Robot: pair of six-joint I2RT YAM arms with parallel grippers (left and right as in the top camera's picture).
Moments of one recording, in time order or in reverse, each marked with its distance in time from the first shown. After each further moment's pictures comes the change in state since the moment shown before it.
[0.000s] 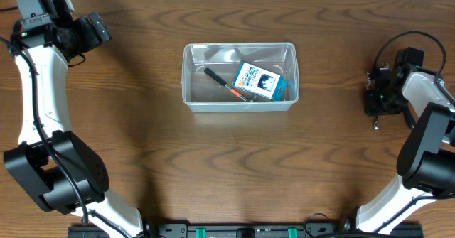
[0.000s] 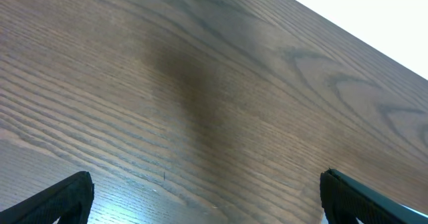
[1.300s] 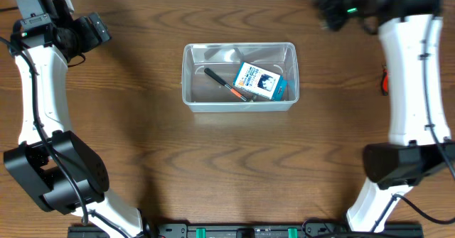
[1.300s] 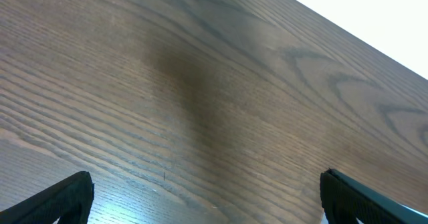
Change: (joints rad) left arm 0.000 0.000 0.000 0.000 0.000 0.000; right arm 0.498 0.015 1.062 -0.513 -0.364 -0.350
